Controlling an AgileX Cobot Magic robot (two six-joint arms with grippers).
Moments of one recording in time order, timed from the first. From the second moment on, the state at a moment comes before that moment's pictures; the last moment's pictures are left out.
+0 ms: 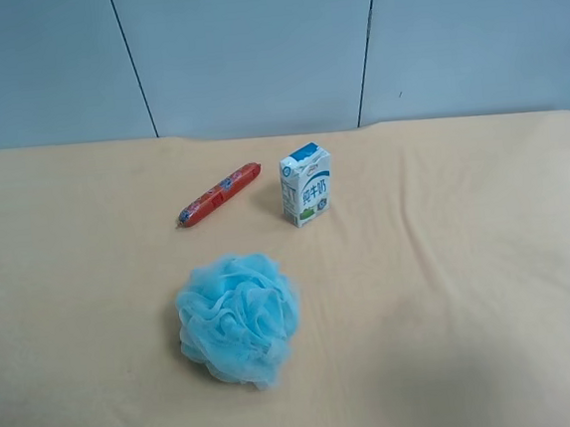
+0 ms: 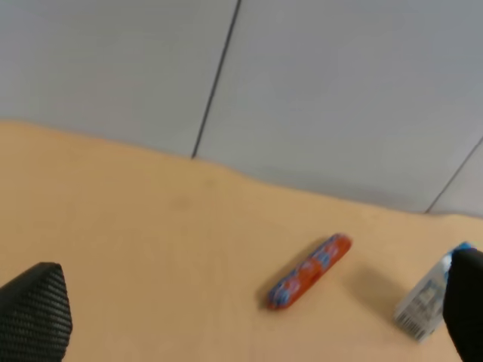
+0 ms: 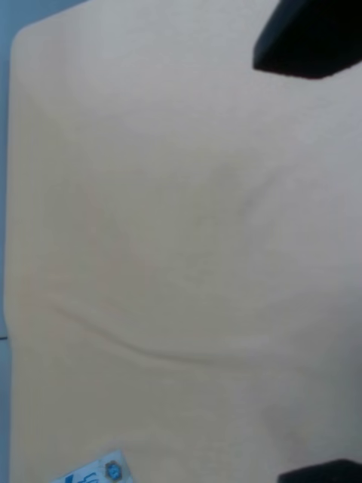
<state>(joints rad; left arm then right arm) -0.08 0.20 -0.37 -0.12 0.40 -0.19 0.04 0.03 -0.57 0.01 1.10 -0.06</state>
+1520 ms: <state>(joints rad) -0.08 0.03 -0.51 0.11 1.06 -0.17 0.04 0.03 -0.57 0.01 1.10 -0.06</state>
